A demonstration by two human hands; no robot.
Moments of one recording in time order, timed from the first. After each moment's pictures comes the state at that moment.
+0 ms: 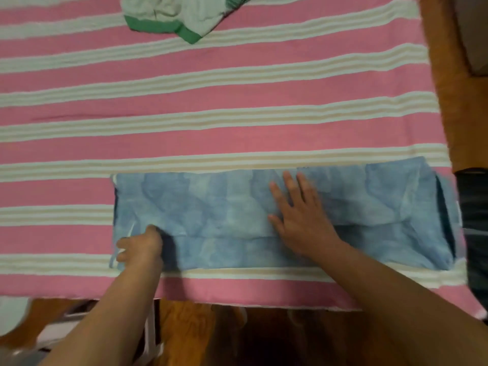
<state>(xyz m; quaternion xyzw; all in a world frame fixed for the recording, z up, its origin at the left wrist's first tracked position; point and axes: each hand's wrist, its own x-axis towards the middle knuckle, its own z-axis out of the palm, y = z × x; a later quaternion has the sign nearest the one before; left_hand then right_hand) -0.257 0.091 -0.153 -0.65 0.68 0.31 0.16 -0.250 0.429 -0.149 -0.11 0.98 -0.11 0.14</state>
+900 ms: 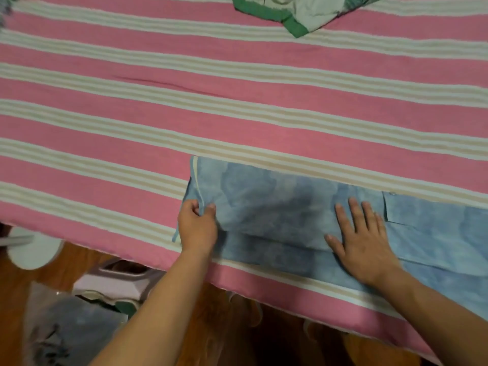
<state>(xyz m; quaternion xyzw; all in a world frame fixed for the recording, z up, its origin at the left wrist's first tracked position) -0.245 0.039 -0.131 -0.46 0.72 0.51 0.03 -0.248 0.392 -0.166 -0.10 0.96 -0.02 0.24</state>
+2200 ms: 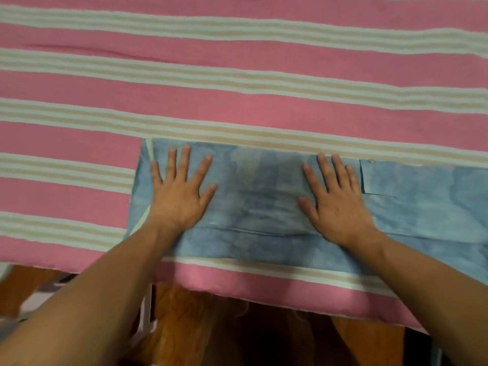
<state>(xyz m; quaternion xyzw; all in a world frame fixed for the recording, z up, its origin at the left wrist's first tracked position) -0.286 0.033 -0.218 0.04 0.98 -0.01 0.18 -0.275 0.390 -0.202 -0.14 0.97 0.00 0.17</state>
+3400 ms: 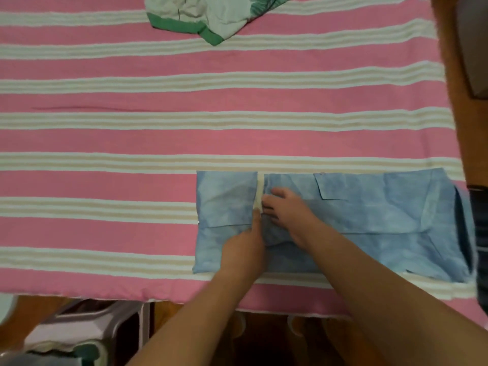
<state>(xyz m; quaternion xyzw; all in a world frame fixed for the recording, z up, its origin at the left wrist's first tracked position) -0.222 0.226 -0.147 0.04 0.94 0.14 0.31 -0.296 0.346 -0.134 0.34 0.65 -0.60 0.32</state>
